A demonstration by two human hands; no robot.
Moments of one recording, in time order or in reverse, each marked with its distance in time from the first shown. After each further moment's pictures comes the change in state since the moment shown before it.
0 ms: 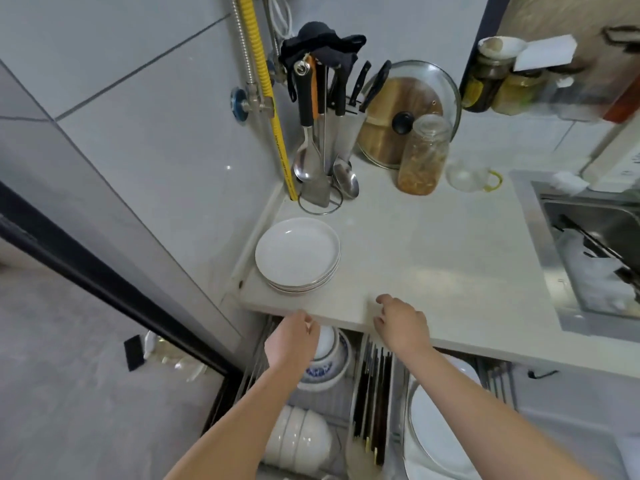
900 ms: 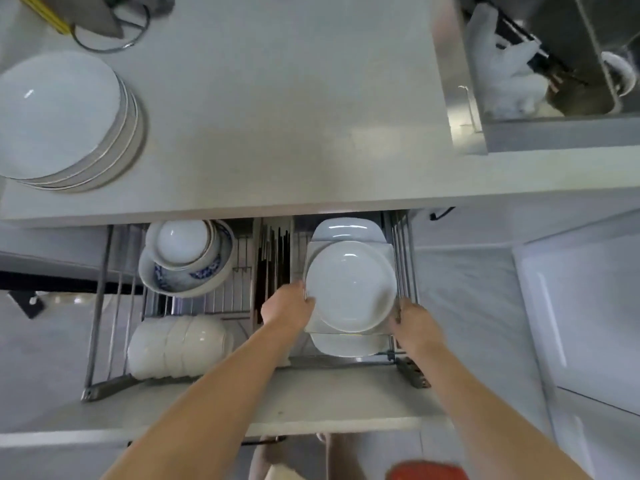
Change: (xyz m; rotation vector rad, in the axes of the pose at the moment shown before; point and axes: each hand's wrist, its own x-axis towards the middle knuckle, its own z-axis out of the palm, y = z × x) left_hand -0.084 0.059 0.265 0.324 -0.551 0.121; right_hand -0.148 0.270 0.131 0.155 -0.397 0.612
